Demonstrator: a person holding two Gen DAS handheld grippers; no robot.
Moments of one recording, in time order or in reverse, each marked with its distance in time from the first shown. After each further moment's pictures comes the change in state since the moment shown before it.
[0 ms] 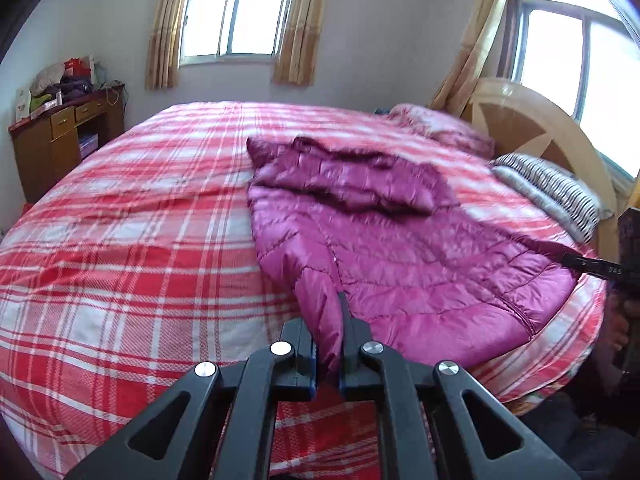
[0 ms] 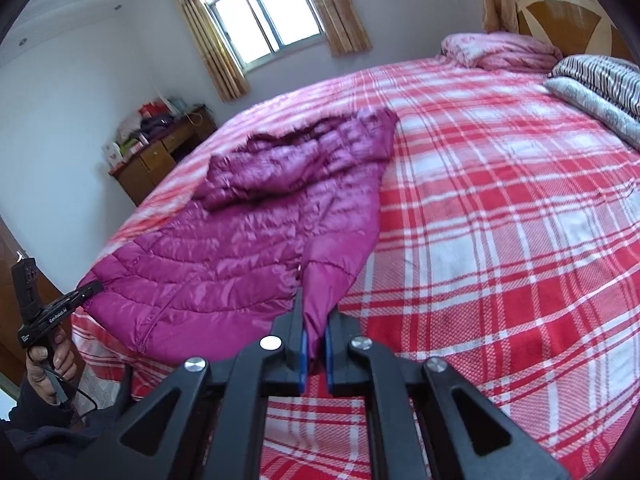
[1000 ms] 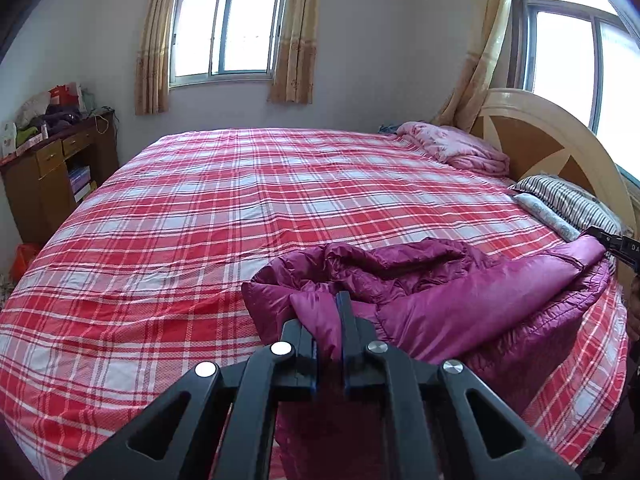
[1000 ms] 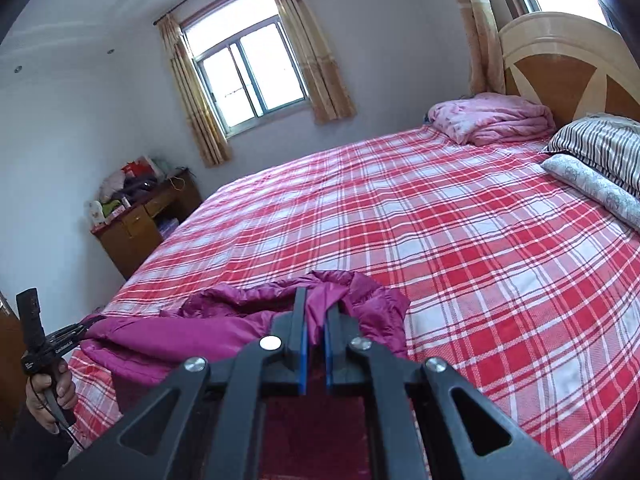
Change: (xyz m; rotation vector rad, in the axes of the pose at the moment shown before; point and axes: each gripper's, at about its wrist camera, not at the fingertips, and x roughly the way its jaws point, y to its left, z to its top) left arm 0.120 0.037 0.136 0.058 -0.021 0.039; right arm 0.068 -0.005 0.146 0.015 -0.171 -0.119
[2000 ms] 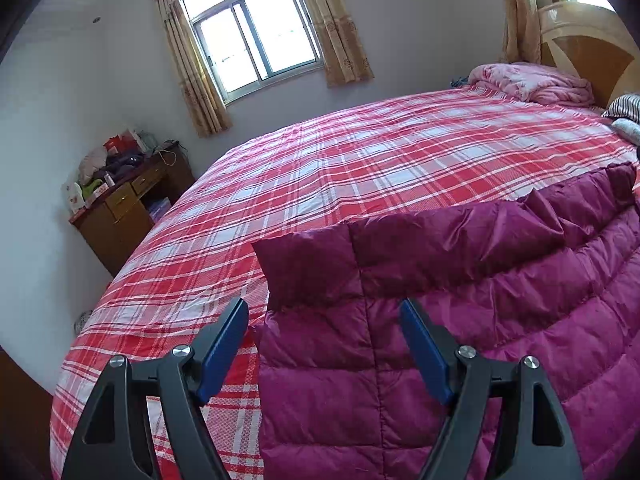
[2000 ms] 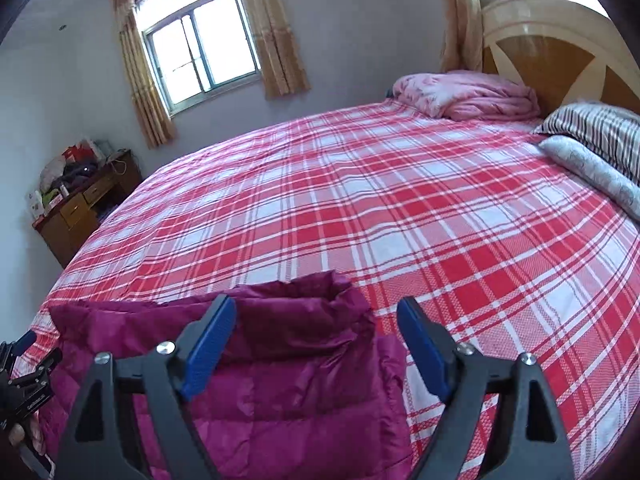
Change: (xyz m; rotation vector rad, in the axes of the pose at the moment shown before) left arm 0.112 -0.051 -0.007 0.188 0.052 0.450; right arm 0.111 0.001 0.005 -0.013 0.051 -0.147
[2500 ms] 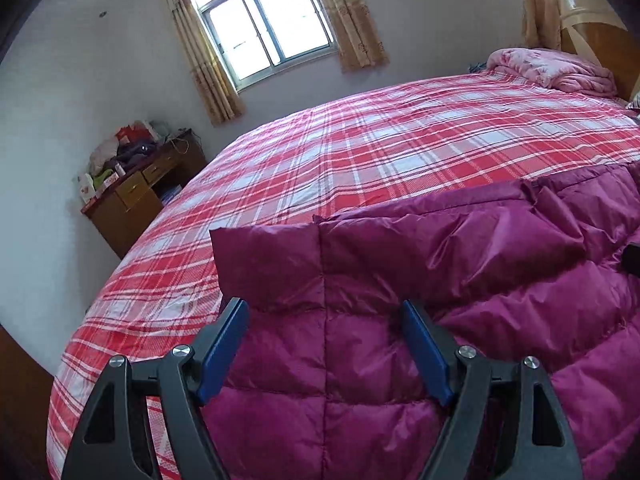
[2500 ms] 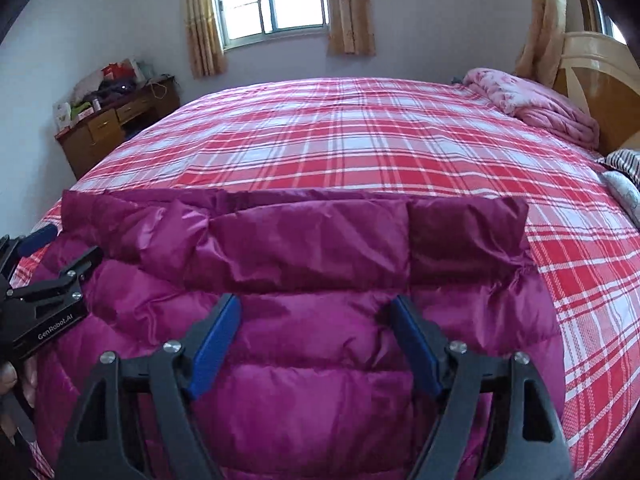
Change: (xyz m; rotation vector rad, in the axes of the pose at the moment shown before) left arm 0.050 -0.029 0.010 -0.039 0.065 0.054; right arm 0.078 0.065 -0.045 -0.178 0.153 0.024
